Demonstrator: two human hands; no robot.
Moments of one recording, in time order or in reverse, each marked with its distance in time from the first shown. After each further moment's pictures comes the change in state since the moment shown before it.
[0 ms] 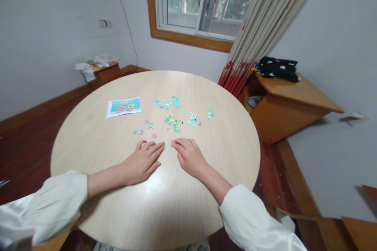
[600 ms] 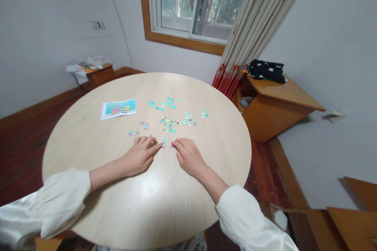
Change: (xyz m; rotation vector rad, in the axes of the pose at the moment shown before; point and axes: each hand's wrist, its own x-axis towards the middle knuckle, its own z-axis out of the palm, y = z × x) left_hand 0.014 -0.015 0.000 -0.068 0.074 -0.011; right_hand -0.007 -0.001 -0.006 -0.005 0.047 0.078
